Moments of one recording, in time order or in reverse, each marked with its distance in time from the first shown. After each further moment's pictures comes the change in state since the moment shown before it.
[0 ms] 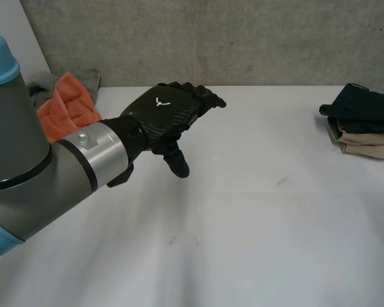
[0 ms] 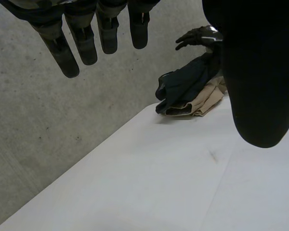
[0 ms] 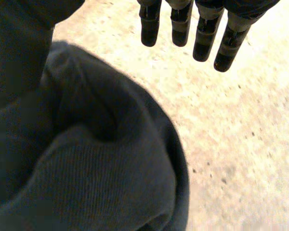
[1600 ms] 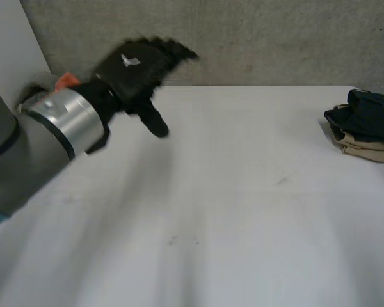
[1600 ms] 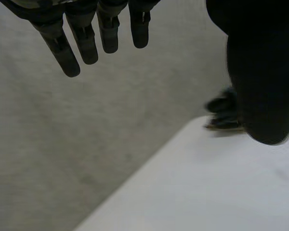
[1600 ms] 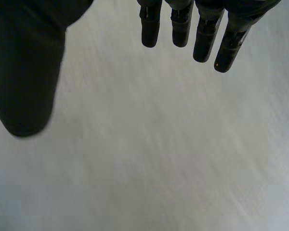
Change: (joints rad) left arm 0.085 0.067 0.020 0.111 -0.069 -0.012; right arm 0.195 -0.515 0.067 0.534 0.740 -0.347; left_hand -0.001 0.000 0.000 0.000 0.000; right_hand -0.001 -0.001 0.000 -0.002 -0.008
